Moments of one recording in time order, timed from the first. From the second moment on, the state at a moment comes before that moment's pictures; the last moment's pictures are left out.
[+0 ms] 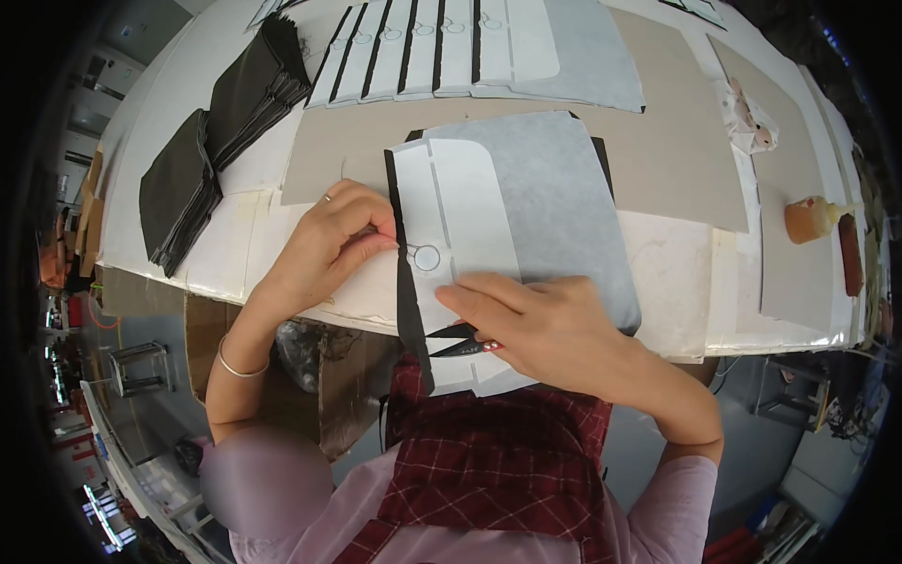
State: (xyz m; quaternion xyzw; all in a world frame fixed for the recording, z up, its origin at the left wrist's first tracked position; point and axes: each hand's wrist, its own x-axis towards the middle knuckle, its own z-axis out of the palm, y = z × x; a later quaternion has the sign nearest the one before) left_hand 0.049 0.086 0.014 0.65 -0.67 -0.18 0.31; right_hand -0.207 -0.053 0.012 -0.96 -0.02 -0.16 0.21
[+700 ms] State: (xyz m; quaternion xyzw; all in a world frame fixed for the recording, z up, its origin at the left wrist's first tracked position) left_hand 0.046 0.084 0.001 0.64 -0.66 -0.13 0.37; right_hand -0.093 -0.110 0.056 -0.97 -0.08 0.11 0.21
